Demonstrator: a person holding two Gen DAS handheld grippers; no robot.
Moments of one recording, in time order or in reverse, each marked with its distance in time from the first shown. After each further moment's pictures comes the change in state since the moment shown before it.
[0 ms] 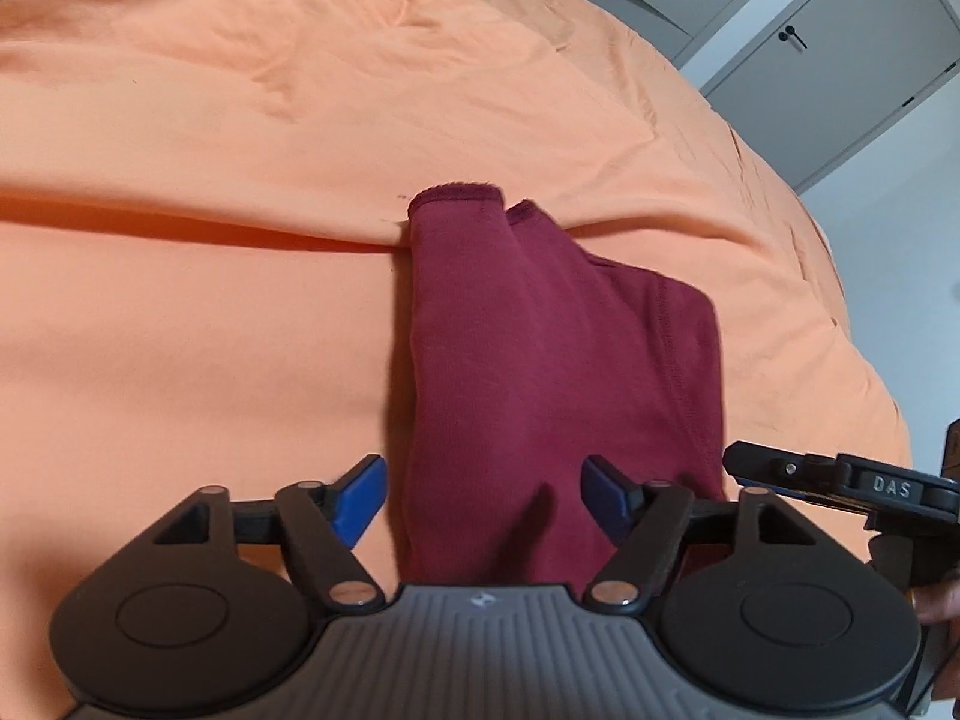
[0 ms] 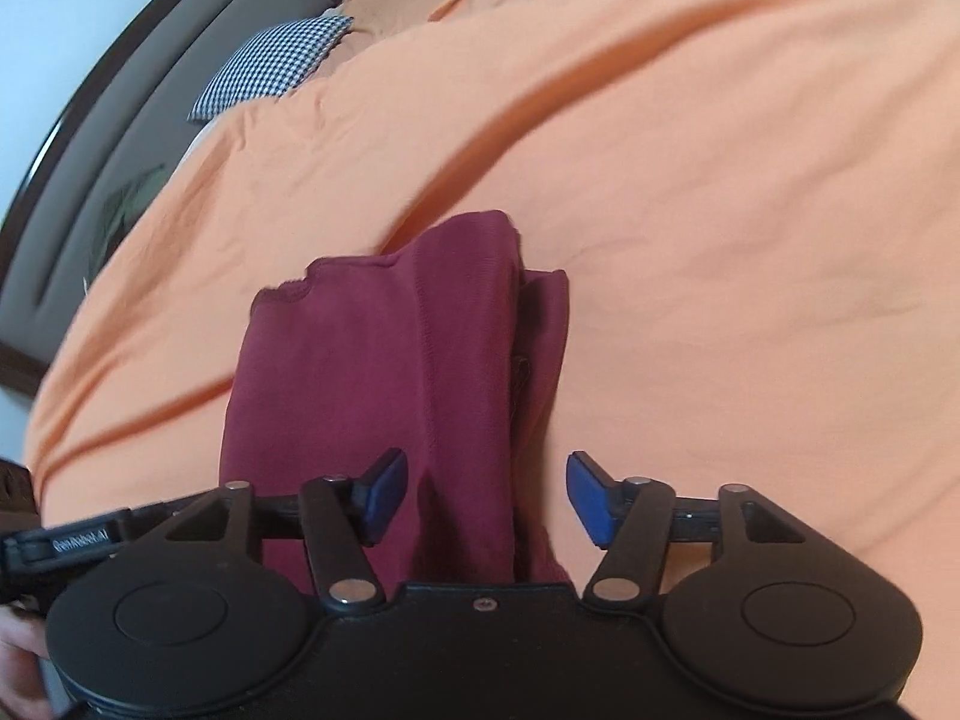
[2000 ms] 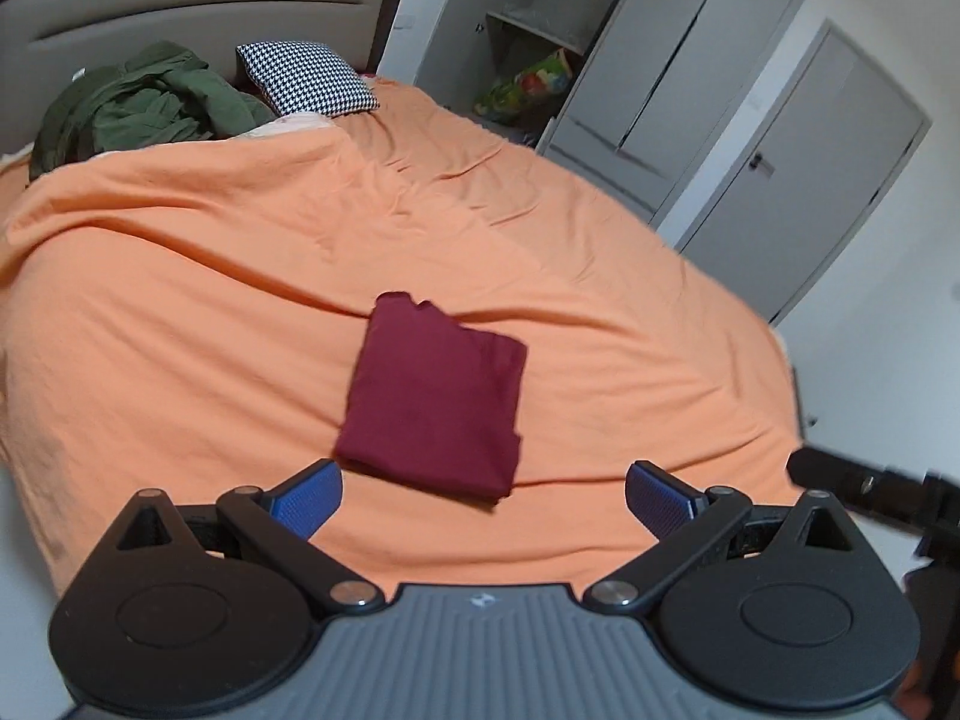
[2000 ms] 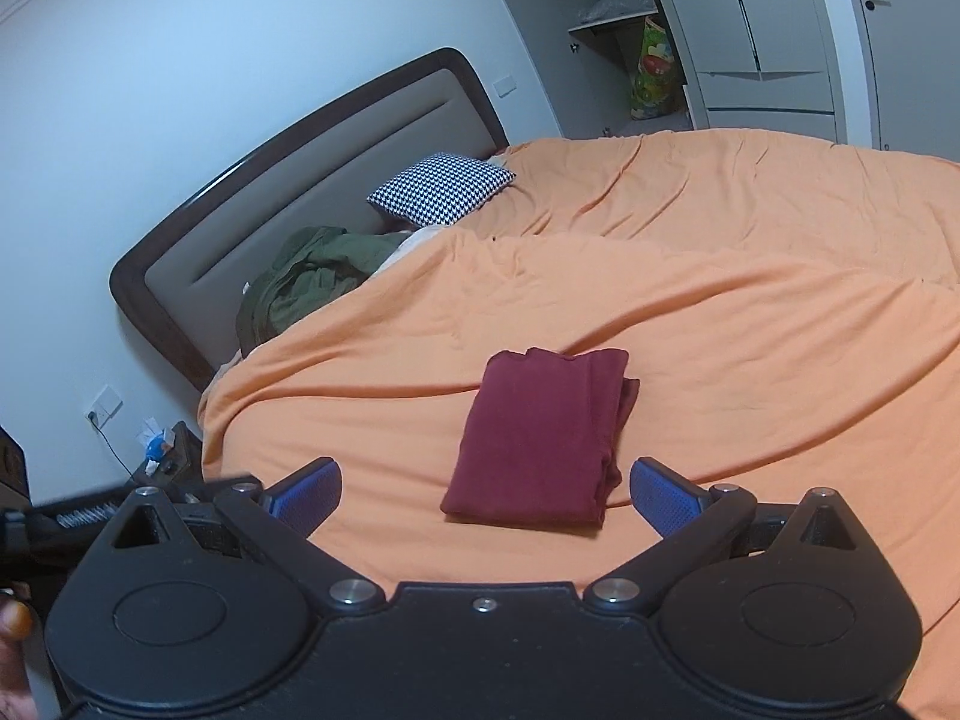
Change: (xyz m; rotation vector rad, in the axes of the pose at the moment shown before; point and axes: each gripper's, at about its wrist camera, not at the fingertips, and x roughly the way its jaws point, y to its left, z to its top) left arm -0.288 -0.169 -0.187 -0.010 -0.332 0.112; right arm -0.339 0.099 -0.149 -0.277 -0.314 0.089
